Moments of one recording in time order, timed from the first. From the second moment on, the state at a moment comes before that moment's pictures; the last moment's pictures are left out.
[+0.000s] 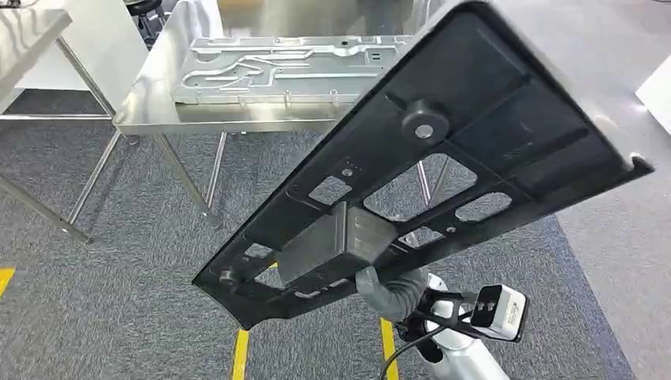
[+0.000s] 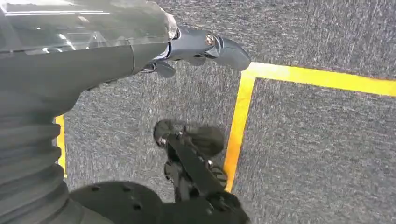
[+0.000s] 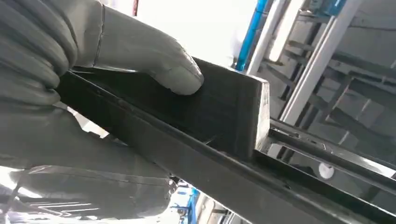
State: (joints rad) left arm -0.10 -0.04 1.23 -0.22 -1.04 -0.01 -0.31; right arm -0.22 -0.07 0.50 -1.78 -0.18 0.32 -0.70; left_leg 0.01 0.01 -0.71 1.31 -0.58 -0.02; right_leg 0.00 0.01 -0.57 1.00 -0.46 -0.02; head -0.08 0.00
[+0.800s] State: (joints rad) left arm -0.10 -0.04 1.23 -0.22 -1.04 -0.01 -0.32; right arm -0.21 -0.06 0.48 -1.80 -0.18 0.32 -0.70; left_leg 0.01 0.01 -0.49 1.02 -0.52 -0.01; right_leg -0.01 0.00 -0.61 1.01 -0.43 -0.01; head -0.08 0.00
